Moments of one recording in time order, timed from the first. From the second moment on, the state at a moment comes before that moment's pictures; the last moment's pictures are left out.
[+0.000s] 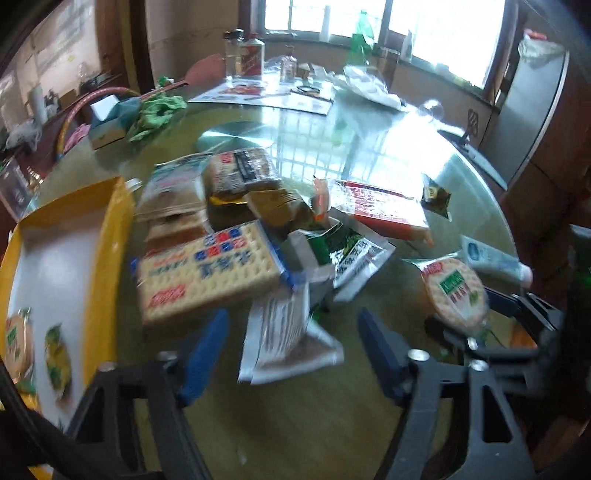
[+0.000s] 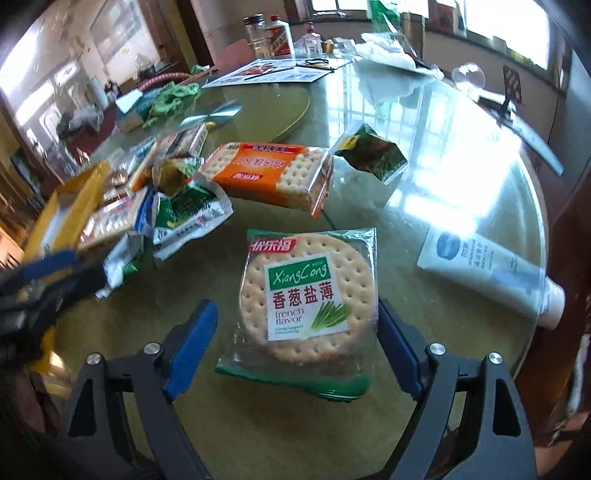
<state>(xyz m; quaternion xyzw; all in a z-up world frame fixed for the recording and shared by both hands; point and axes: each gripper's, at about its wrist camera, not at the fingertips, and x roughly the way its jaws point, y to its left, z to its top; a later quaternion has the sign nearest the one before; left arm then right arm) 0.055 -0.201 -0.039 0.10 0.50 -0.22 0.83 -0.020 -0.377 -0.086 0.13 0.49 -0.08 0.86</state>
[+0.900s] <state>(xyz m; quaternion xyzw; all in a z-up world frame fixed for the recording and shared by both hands) -0.013 -0.118 -0.010 -0.09 0.52 -0.29 0.80 -0.019 -0.364 -0.085 0.10 0.49 -0.12 0.86</state>
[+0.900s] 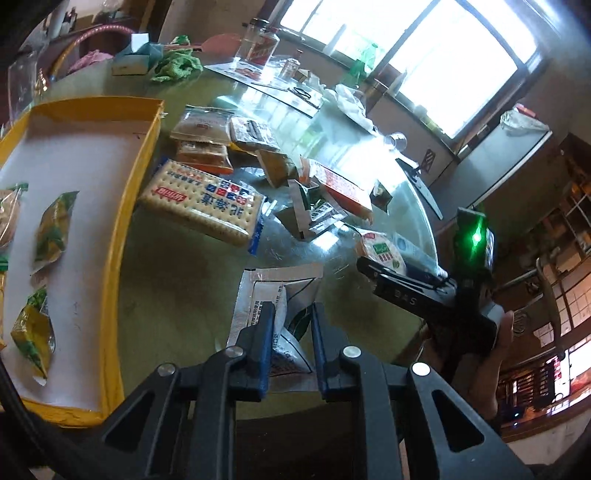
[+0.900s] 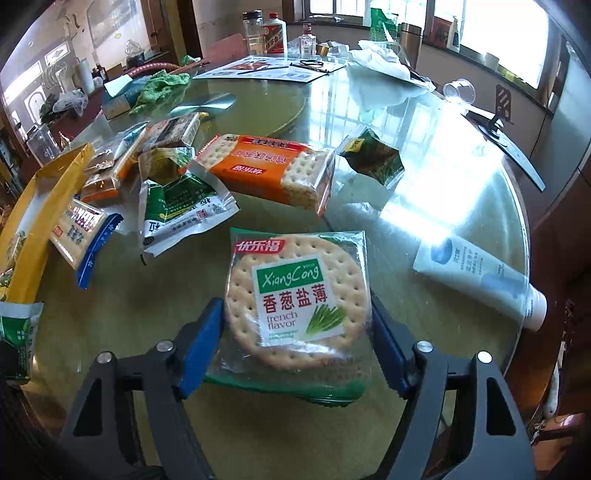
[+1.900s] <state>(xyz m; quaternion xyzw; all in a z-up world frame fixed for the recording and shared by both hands) 0.118 0.057 0.003 -0.18 0.48 -0.13 0.85 0.154 -0.153 -0.017 0.11 0.45 0.17 0.87</state>
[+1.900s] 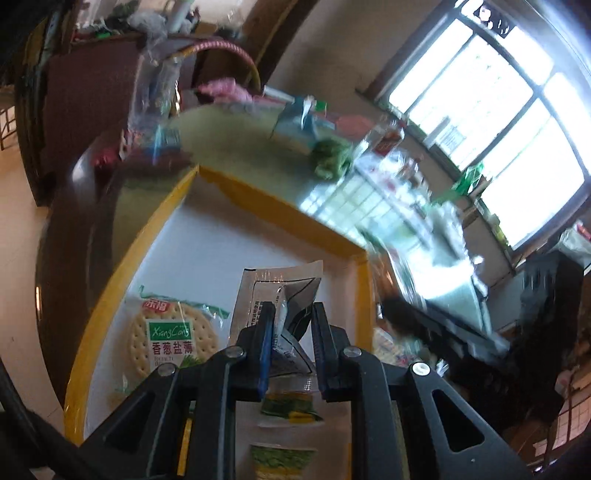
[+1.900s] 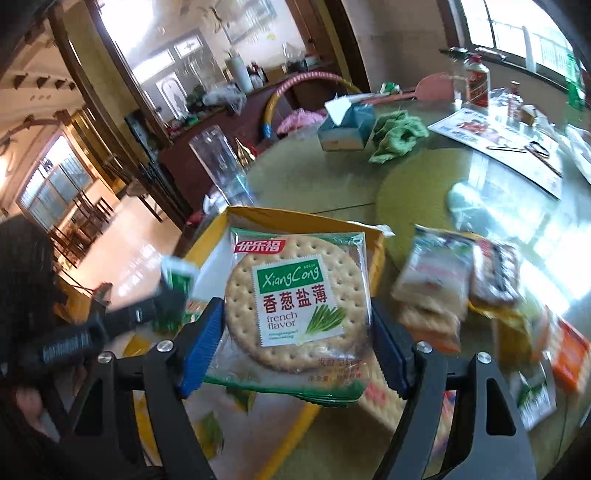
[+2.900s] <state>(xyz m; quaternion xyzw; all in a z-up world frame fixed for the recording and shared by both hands) 0.111 0.075 -0.013 -0.17 0.53 -0.12 0.82 0.201 -0.107 -0.044 0.03 0.49 0.13 0.86</state>
